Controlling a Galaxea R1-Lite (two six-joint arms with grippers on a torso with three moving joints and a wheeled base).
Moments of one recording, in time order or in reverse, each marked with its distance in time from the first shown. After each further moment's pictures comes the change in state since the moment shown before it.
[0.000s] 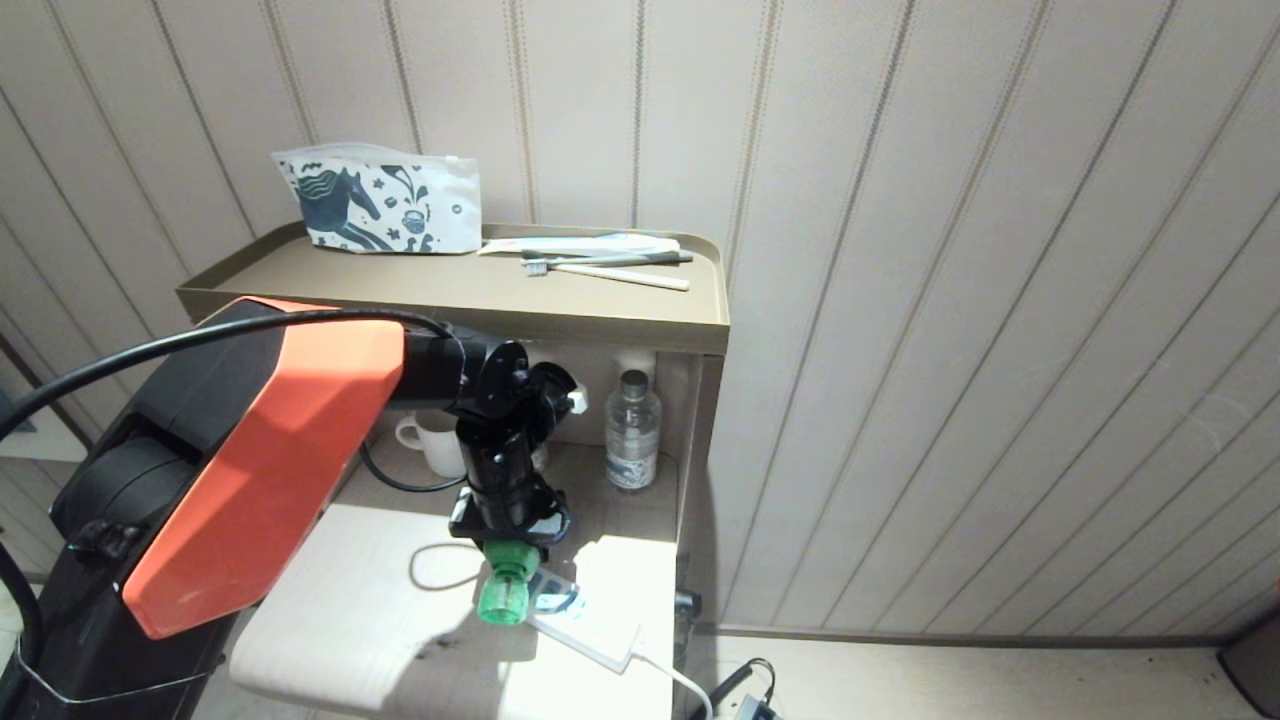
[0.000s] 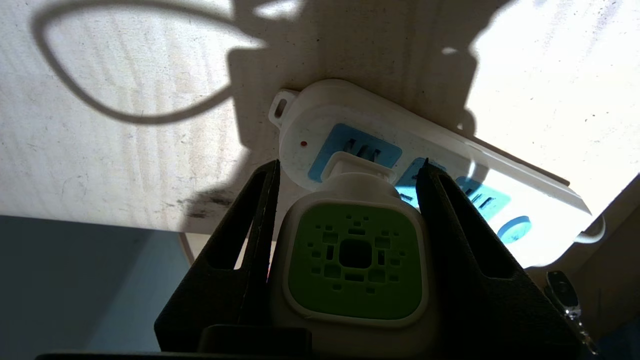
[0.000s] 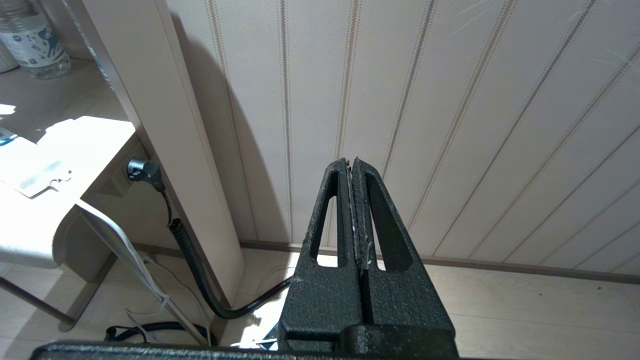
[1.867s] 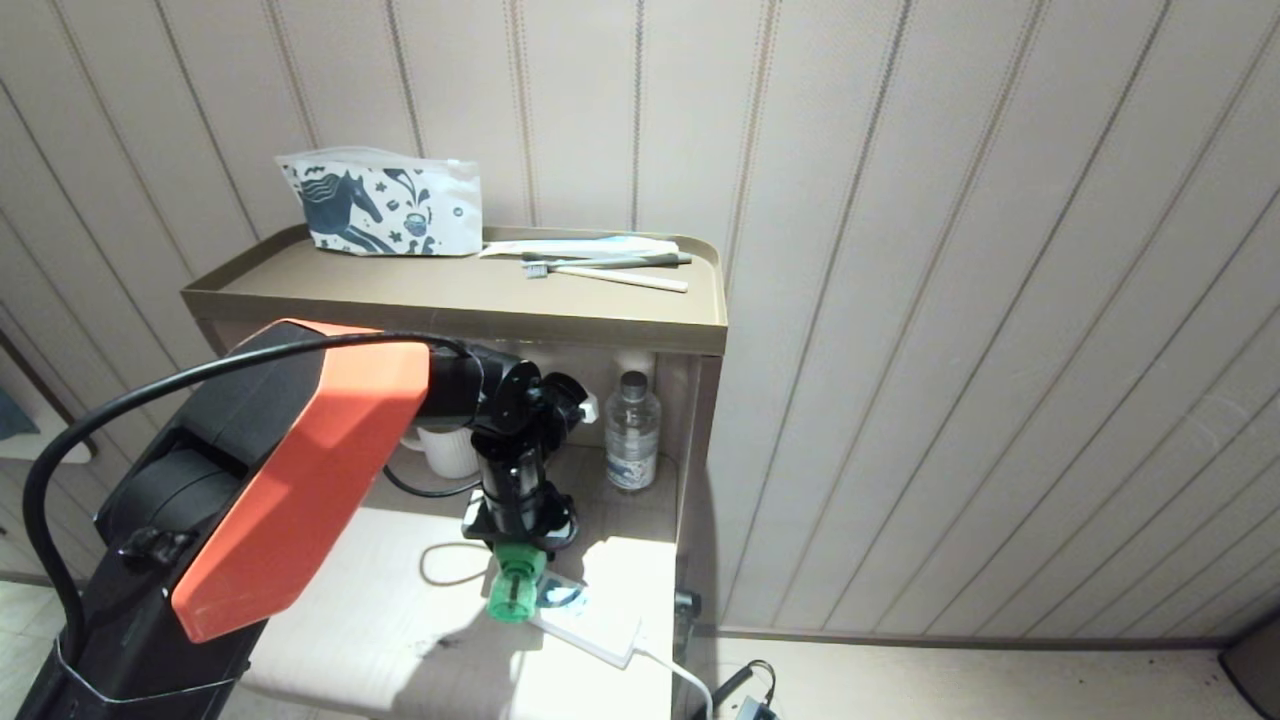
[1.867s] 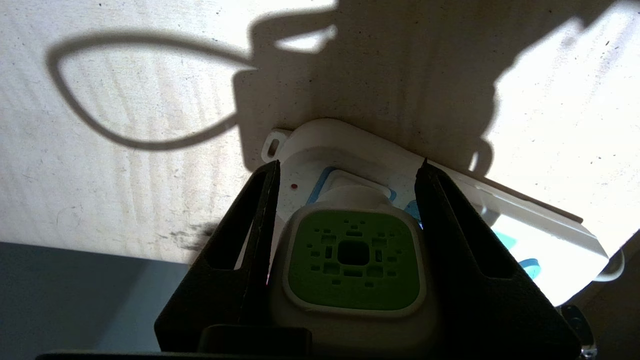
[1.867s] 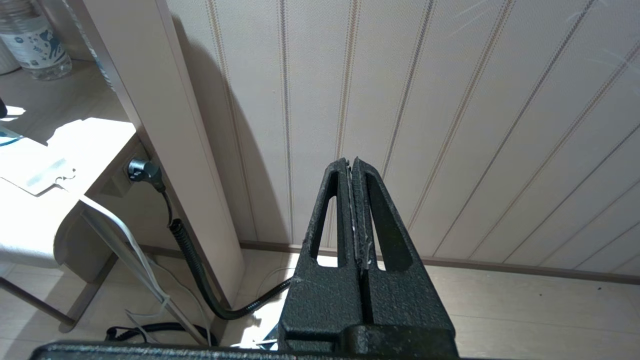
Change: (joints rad) left arm 0.001 0.095 -0.011 -0.066 0.047 0.000; right arm 0.000 0.000 0.000 0.000 0.000 0.000
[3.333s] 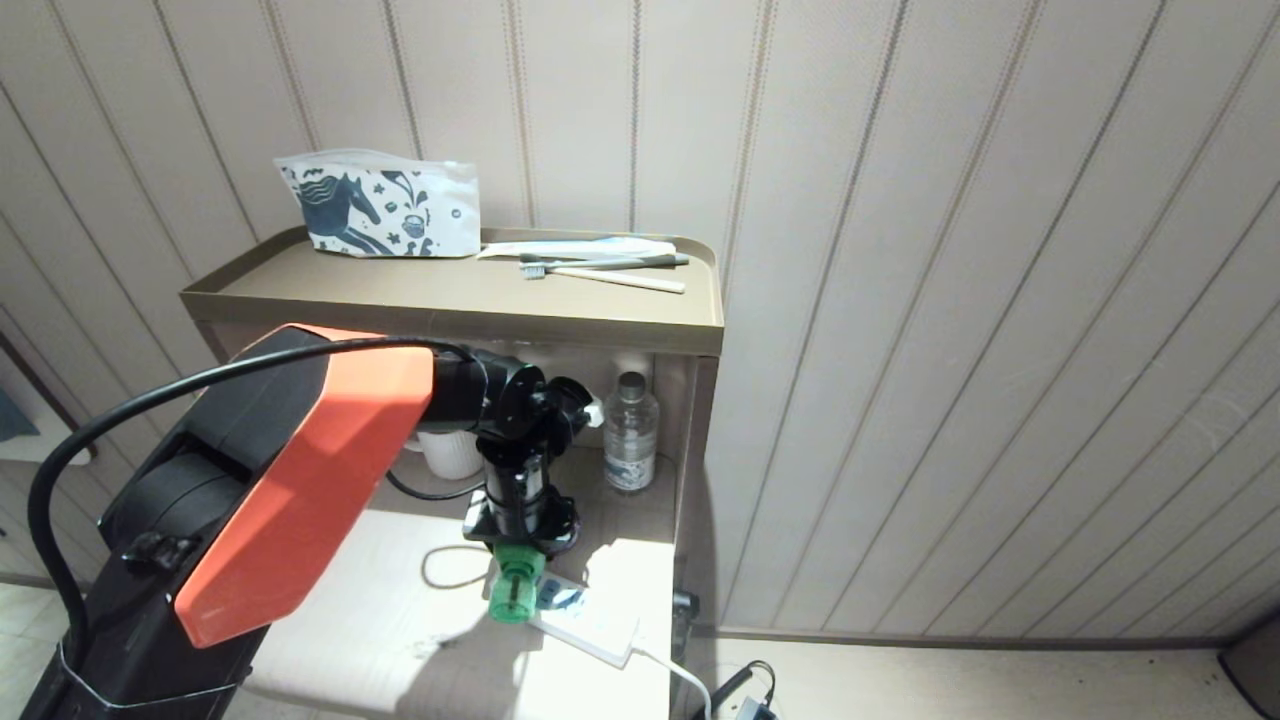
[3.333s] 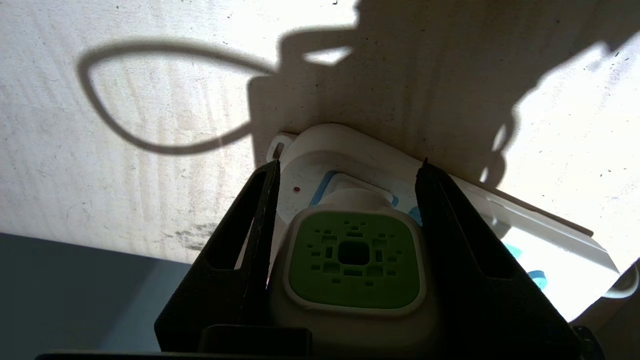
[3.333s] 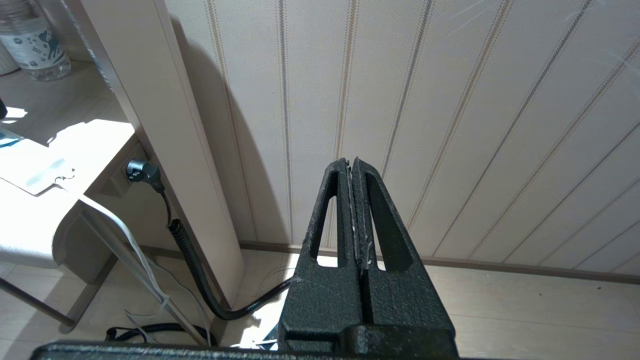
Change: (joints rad) left arm 0.006 0.041 0.023 0.005 0.082 -0.012; right arm 0.000 0.000 0.000 0.000 0.000 0.000
